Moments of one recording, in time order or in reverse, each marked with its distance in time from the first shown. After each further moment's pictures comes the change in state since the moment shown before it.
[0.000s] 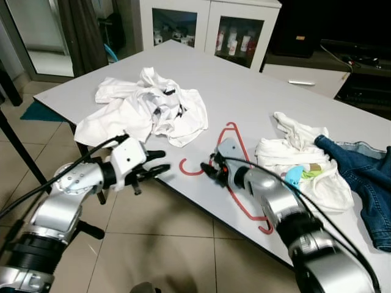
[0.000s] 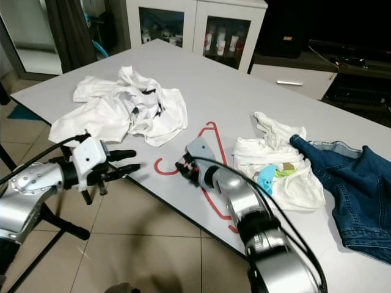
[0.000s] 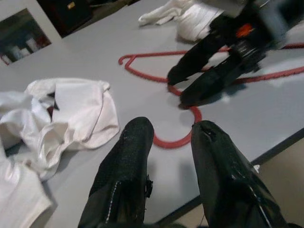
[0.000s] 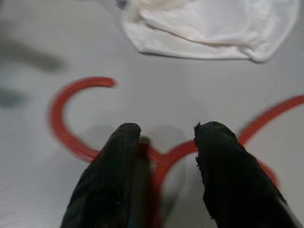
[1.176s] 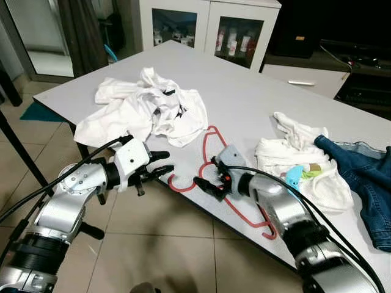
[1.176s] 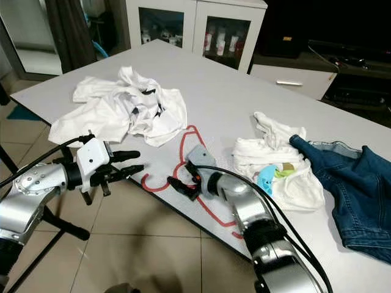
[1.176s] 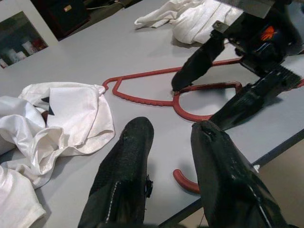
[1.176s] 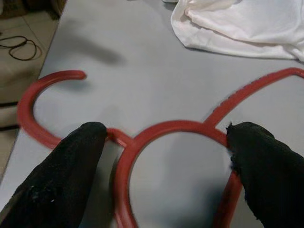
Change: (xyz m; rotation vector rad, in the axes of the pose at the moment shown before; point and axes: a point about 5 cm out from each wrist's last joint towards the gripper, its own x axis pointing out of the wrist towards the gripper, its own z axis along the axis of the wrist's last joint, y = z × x) left arm 0.003 -0.002 0.000 0.001 -0.001 -0.009; right arm -0.017 0.010 -0.013 0.003 -0.039 0.169
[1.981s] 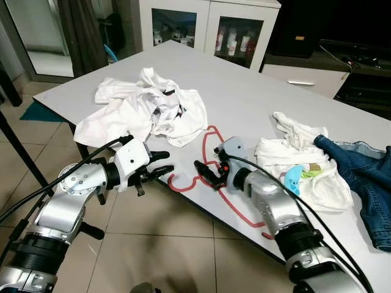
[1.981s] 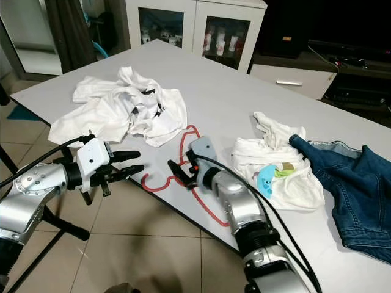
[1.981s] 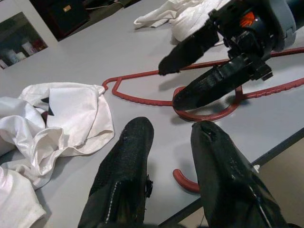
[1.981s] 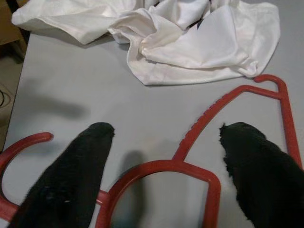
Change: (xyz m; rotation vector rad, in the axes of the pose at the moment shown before) left arm 0.000 0.000 0.000 0.004 0.000 -0.002; right arm 0.009 0.003 0.016 0.137 -0.102 -0.184
